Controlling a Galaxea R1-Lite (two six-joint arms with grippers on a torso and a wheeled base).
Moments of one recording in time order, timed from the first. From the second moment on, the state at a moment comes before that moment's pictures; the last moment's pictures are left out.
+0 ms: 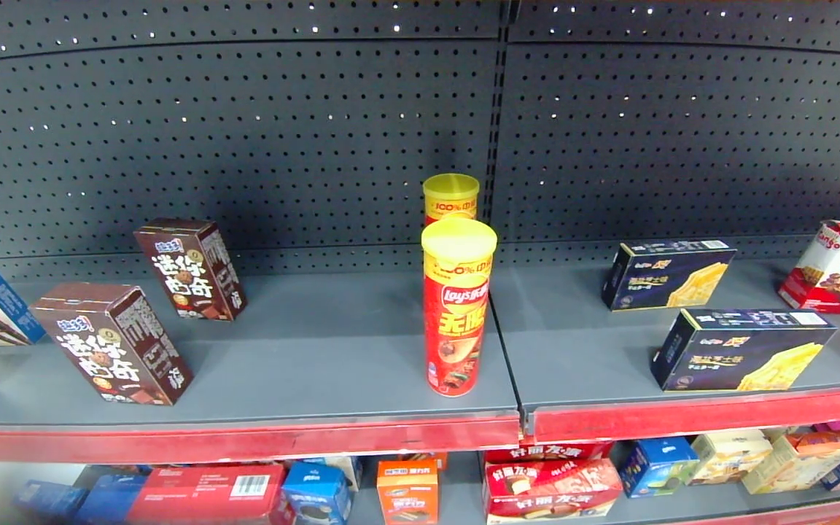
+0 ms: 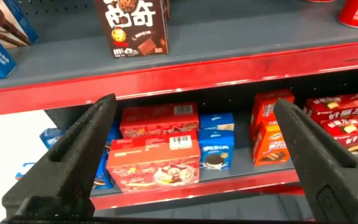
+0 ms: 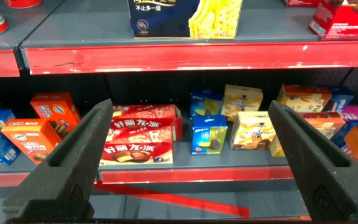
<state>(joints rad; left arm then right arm) 0.00 0.00 -0.03 0.01 -0.07 0.07 0.00 0.00 0.00 0.00 0.02 0.00</state>
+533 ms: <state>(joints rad) 0.00 0.00 -0.03 0.01 -0.06 0.04 0.00 0.00 0.00 0.00 0.01 0.00</state>
